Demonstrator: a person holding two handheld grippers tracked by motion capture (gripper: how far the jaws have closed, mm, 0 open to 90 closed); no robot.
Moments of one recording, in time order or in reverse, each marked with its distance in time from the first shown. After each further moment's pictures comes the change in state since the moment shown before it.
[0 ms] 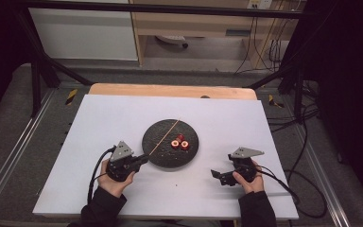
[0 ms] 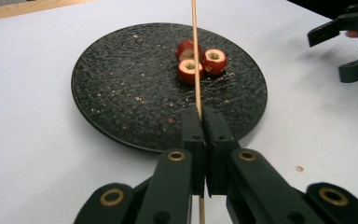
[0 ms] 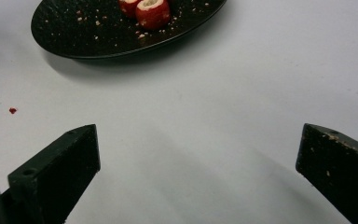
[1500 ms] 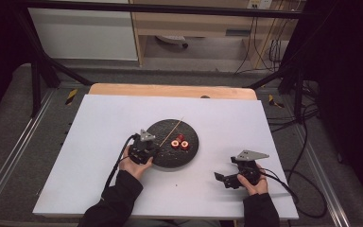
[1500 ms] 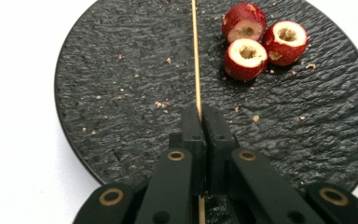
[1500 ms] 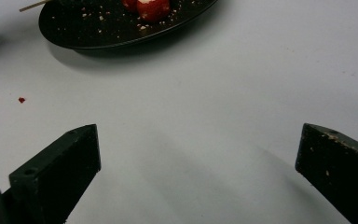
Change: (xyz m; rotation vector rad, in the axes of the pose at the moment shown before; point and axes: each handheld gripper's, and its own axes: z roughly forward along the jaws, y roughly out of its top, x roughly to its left) left arm 0.009 0.016 0.081 0.209 0.125 -0.042; right arm -0.004 -0.010 -0.007 -0.004 0.023 0.010
